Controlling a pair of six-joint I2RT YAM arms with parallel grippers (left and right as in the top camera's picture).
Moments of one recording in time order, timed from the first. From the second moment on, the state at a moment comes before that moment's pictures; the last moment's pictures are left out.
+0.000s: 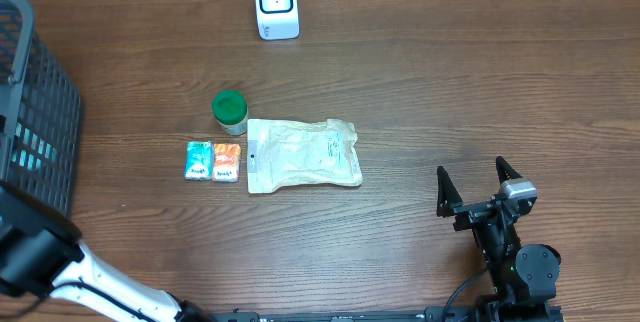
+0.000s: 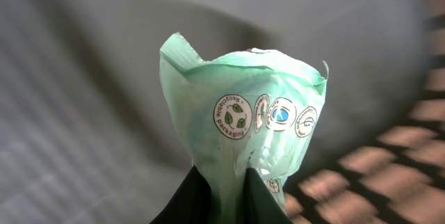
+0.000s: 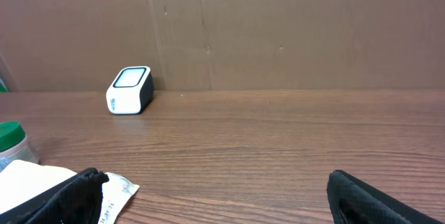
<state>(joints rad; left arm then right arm) 0.83 2.08 1.95 -1.10 0.08 -0.31 0.06 0.01 0.02 -0.02 -0.13 0.09</state>
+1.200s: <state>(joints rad) 0.22 1.69 1.25 -0.92 0.10 0.02 0.06 0.01 0.02 -0.02 -0.13 0.09</state>
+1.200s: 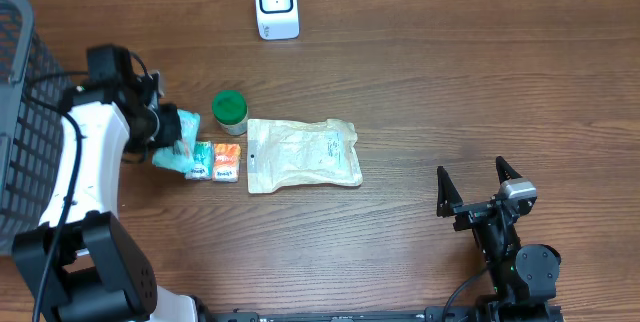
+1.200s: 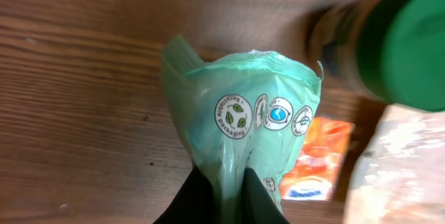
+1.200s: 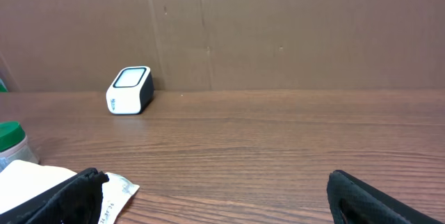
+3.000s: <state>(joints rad) 0.13 1.65 1.50 -1.06 0.15 -0.17 0.06 0.01 0.02 -0.02 -0.13 0.09</state>
